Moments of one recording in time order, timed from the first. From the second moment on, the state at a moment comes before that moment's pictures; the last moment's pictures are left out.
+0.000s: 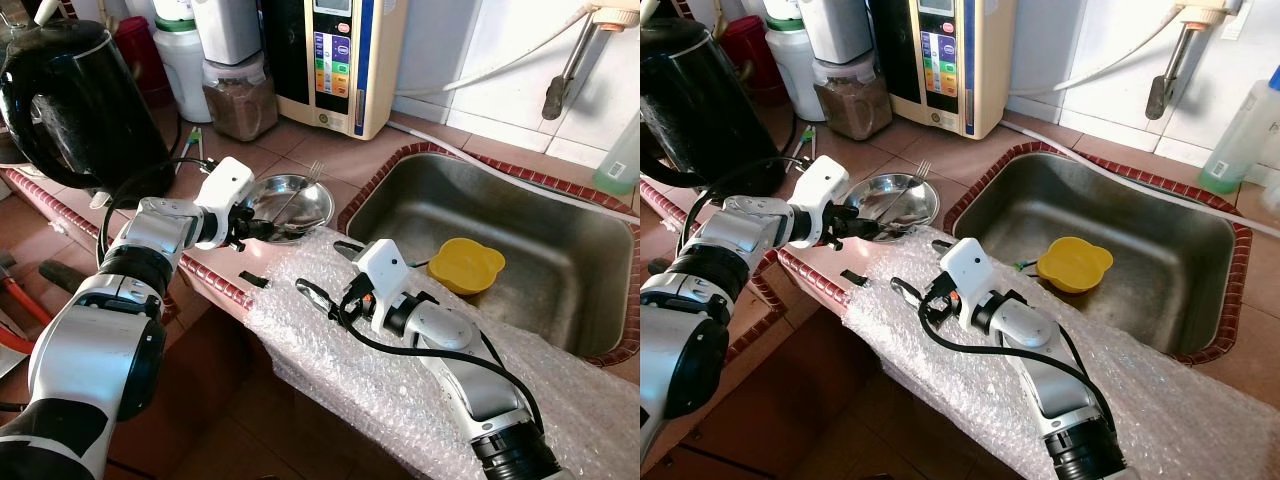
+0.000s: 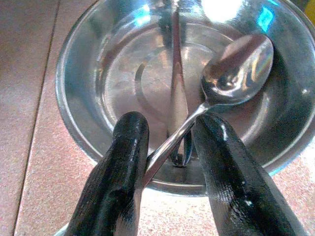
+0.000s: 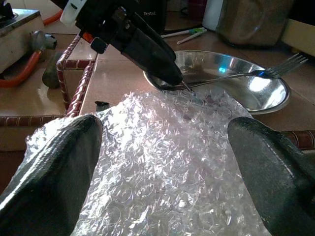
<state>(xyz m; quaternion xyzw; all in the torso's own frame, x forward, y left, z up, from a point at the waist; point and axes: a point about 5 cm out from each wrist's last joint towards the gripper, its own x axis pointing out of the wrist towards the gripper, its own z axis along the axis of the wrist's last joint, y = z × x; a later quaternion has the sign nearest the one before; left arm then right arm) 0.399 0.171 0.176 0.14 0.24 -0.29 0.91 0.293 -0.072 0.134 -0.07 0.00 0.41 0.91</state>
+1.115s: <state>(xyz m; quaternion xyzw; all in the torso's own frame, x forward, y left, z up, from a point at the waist) 0.410 0.174 0.197 0.08 0.16 -0.21 0.96 0.294 -0.075 0.134 -0.09 0.00 0.40 0.91</state>
